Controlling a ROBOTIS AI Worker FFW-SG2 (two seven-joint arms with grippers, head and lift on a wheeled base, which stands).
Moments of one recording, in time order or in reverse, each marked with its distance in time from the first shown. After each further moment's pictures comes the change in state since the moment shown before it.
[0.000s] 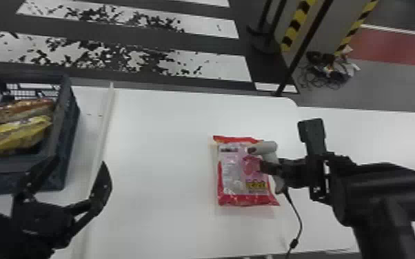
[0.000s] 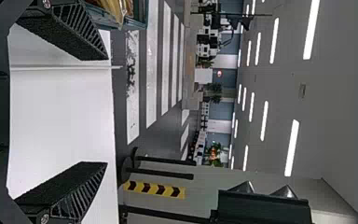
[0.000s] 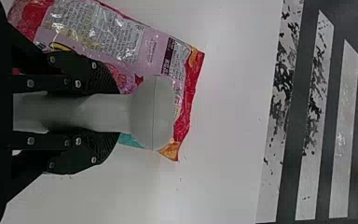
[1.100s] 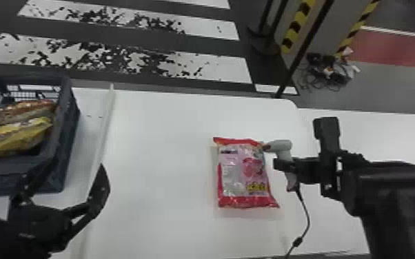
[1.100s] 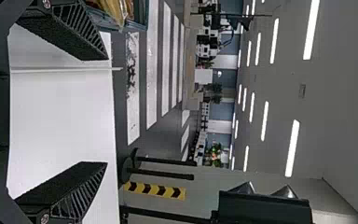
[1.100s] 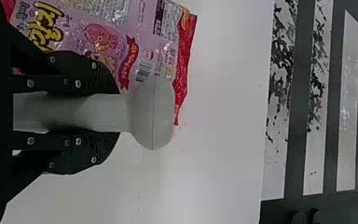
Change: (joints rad) left arm 0.004 0.002 0.004 -0.001 0.000 -0.003 0.000; right arm -0.046 -0.004 -0.083 0.077 -0.011 -0.003 -0.012
